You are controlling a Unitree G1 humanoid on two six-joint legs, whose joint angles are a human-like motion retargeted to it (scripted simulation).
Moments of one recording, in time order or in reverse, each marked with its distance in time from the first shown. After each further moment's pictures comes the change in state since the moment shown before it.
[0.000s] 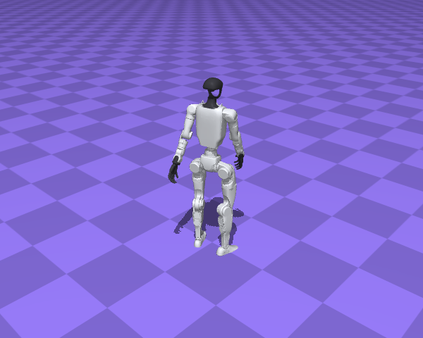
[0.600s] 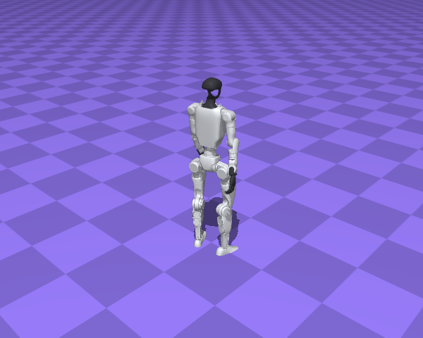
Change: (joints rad) left arm -0.513 -0.093 -0.311 -0.338 0.064 -0.271 -0.127; right arm 0.433 -0.131 -0.327 0.322 0.019 0.314 -0.142; waist -0.019 0.004 -0.015; left_leg -0.011 -0.003 0.022 0.001 0.002 0.007; right_leg -0.015 -0.009 -0.005 -0.003 0.013 -0.013
